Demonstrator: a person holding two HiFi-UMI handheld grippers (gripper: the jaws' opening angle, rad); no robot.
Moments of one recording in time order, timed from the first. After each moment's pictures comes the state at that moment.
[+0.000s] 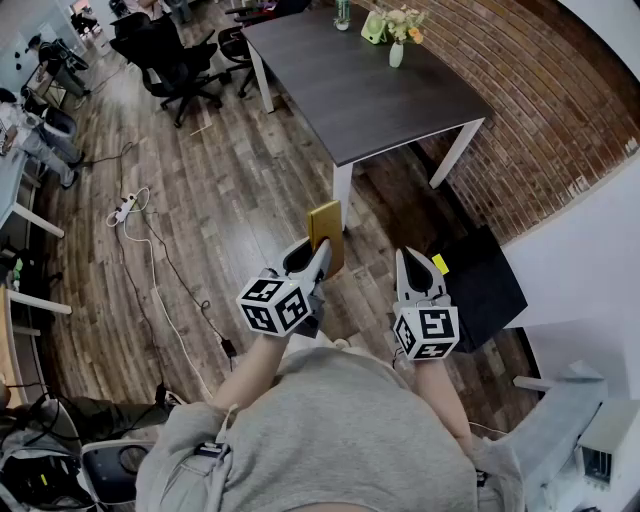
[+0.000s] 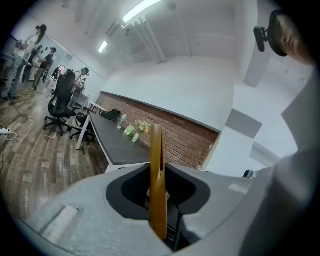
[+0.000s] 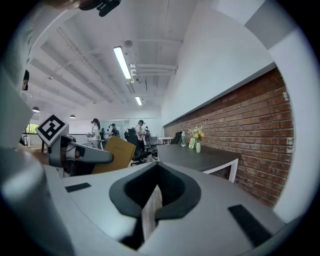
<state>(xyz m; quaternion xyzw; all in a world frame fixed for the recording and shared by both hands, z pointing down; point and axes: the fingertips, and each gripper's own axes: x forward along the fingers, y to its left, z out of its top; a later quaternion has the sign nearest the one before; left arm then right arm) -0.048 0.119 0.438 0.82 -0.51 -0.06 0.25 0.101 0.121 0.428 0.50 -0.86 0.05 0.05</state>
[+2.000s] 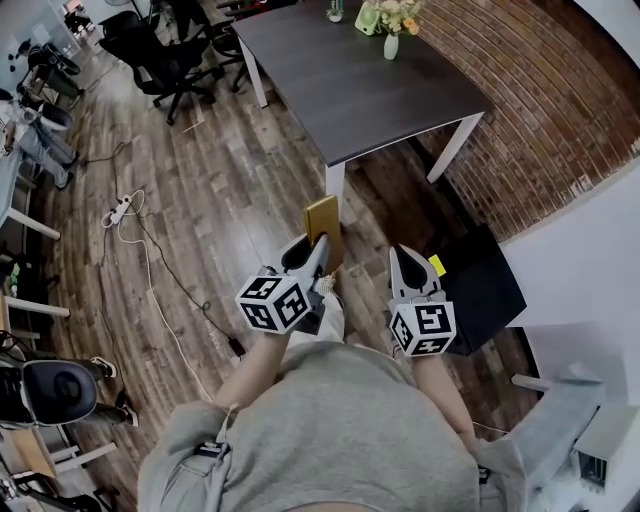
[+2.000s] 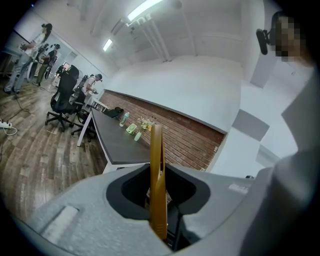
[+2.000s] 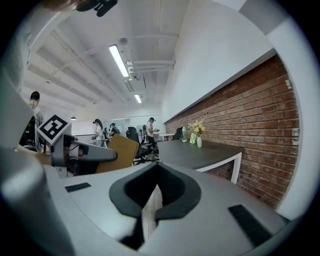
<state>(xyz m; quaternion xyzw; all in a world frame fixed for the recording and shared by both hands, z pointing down) -0.030 0.076 0.456 0.81 -0.52 -0.08 0.27 0.111 0.081 0.452 0.49 -0.87 0.08 0.06</state>
